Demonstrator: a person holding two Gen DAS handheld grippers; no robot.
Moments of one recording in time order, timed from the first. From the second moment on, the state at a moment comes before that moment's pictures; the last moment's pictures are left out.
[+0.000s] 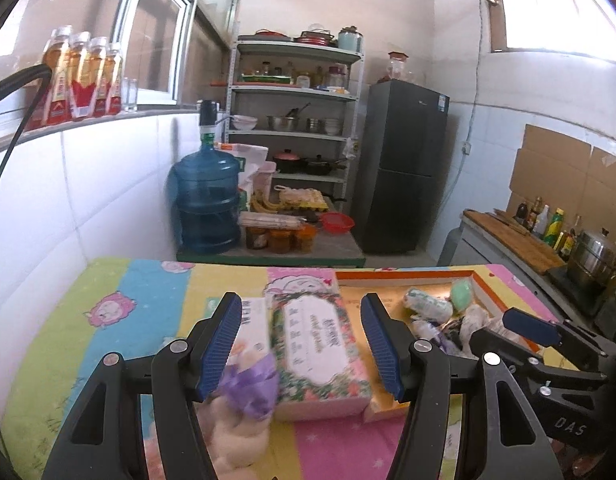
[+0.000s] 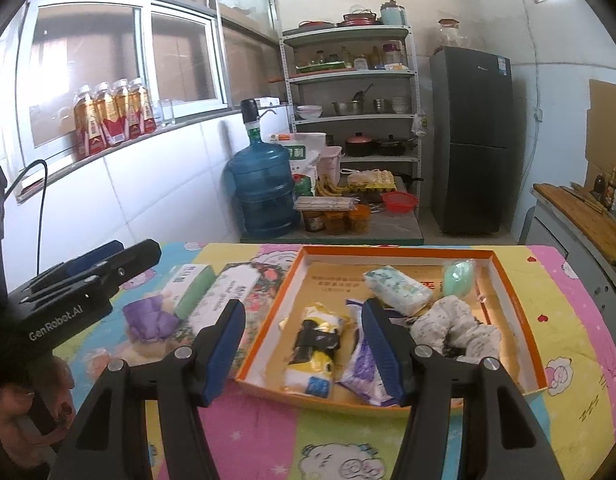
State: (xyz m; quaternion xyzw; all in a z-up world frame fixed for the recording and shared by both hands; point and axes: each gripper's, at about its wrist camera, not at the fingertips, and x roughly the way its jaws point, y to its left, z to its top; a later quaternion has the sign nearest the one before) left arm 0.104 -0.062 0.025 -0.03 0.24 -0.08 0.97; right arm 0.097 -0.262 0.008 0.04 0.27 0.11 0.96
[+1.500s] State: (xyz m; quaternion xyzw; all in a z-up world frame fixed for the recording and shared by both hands) left arm 0.055 0.060 -0.033 -0.07 0.26 -0.01 0.96; right arm 0.067 -0.126 -0.031 0.00 0.30 0.21 0.93
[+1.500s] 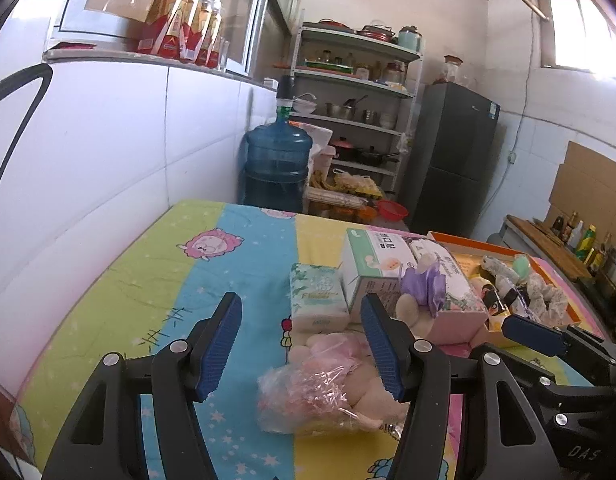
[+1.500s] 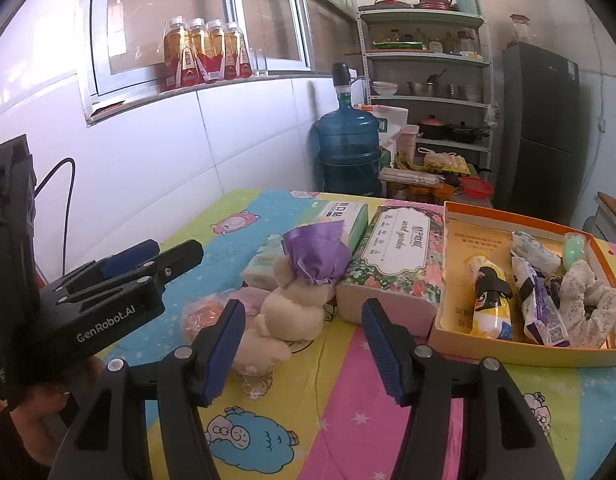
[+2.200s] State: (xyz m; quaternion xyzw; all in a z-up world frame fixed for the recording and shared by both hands) left arm 0.044 0.095 -0.052 -0.10 0.26 0.01 0.96; right arm 0.068 -0.117 -0.050 0.00 0.31 0.21 0.93
